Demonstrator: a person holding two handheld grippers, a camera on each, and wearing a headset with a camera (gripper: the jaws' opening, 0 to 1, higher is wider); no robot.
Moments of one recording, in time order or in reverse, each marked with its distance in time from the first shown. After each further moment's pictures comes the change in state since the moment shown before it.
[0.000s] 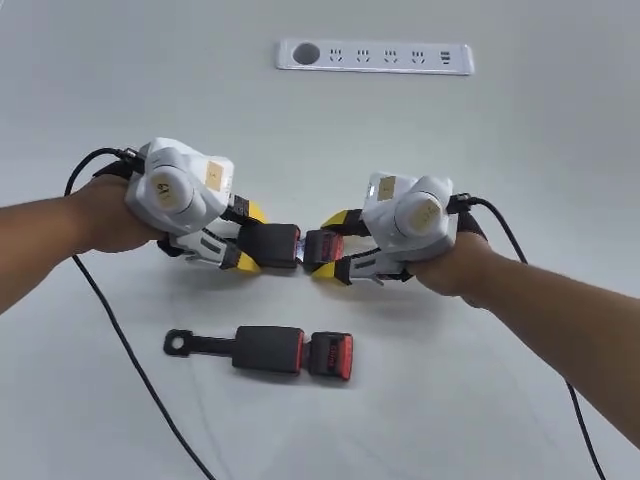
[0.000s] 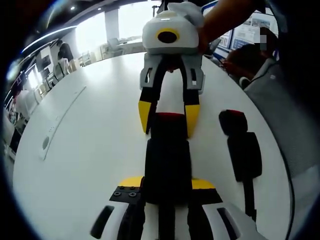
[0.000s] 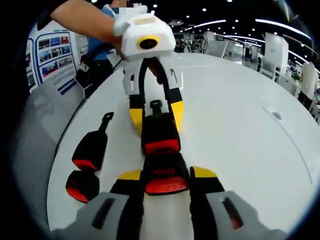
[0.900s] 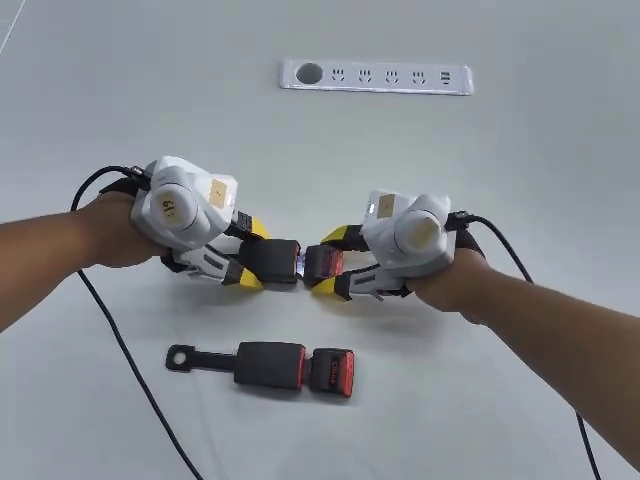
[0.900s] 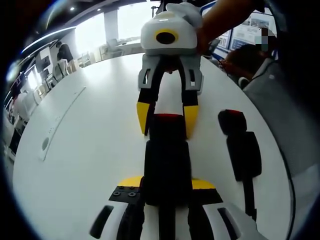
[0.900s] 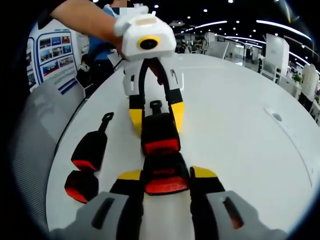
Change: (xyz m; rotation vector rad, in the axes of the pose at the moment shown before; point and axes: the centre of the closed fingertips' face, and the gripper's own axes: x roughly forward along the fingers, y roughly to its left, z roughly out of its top) left arm 0.000 -0.003 -0.003 0.007 -0.007 -0.005; right arm 0.000 -0.002 0.002 -0.009 -0.006 0.002
